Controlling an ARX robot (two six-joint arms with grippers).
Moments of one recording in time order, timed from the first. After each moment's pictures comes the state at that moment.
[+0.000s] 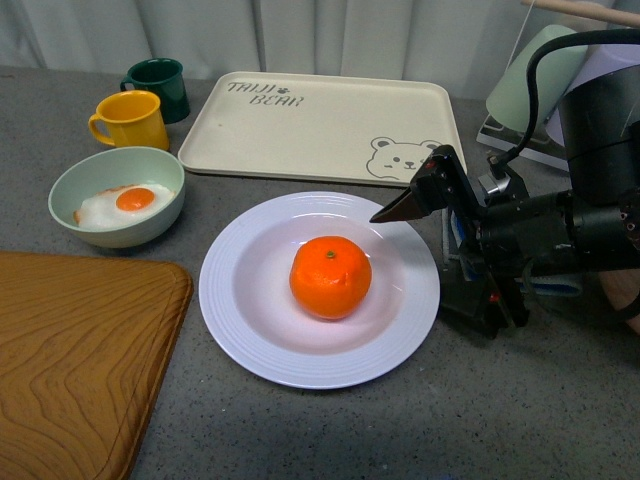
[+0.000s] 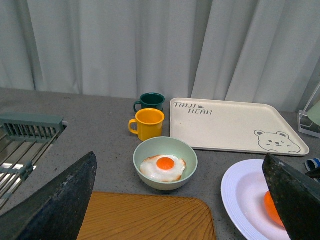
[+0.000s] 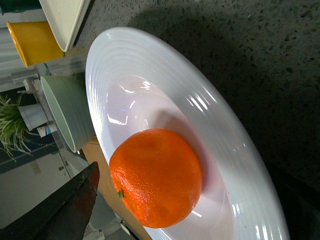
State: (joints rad) left arm 0.00 0.00 0.02 0.00 0.00 0.00; right arm 0.21 2.20 0.95 0.38 -0.69 0.99
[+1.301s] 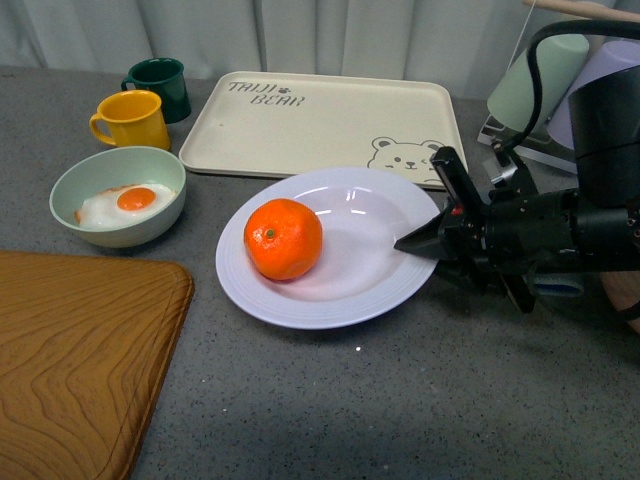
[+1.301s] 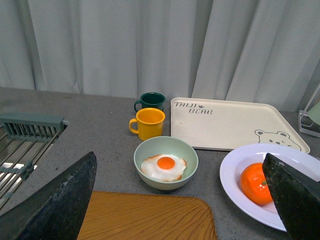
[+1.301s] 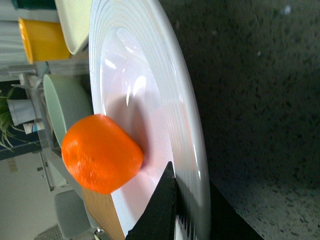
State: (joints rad) left arm 0.00 0.00 0.02 0.00 0.00 0.00; right arm 0.20 2.19 0.91 0.50 -0.65 0.89
